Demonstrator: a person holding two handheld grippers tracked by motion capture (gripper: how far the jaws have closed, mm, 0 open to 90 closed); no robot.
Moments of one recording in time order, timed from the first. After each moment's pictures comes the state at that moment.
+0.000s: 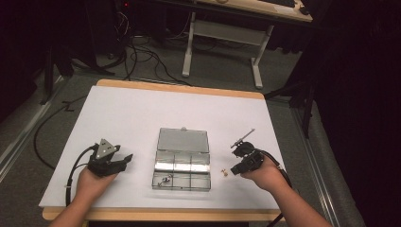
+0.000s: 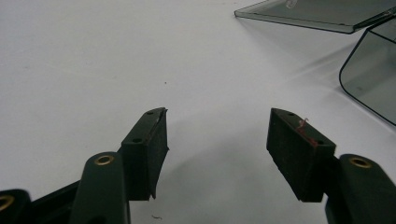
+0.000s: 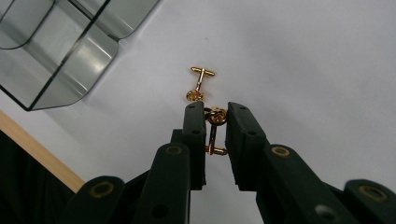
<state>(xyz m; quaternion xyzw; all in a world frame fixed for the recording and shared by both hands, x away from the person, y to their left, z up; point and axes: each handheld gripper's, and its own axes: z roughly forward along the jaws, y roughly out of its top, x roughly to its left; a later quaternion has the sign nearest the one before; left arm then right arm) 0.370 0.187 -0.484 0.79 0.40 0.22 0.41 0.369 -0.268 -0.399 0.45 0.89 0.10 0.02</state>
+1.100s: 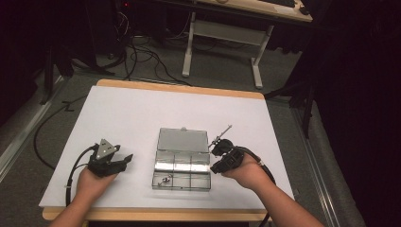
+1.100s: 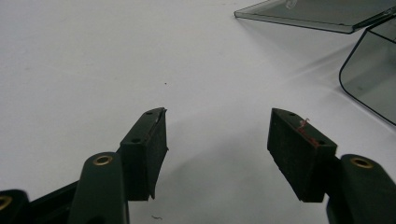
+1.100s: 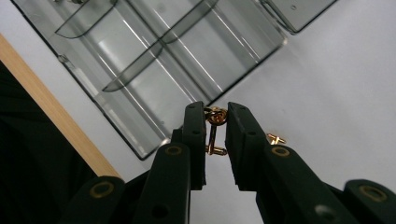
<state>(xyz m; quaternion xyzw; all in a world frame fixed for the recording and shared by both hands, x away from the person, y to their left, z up) 0.369 0.186 -0.484 0.79 0.40 0.22 0.41 0.365 -0.201 -0.377 0.37 0.92 0.12 0.01</state>
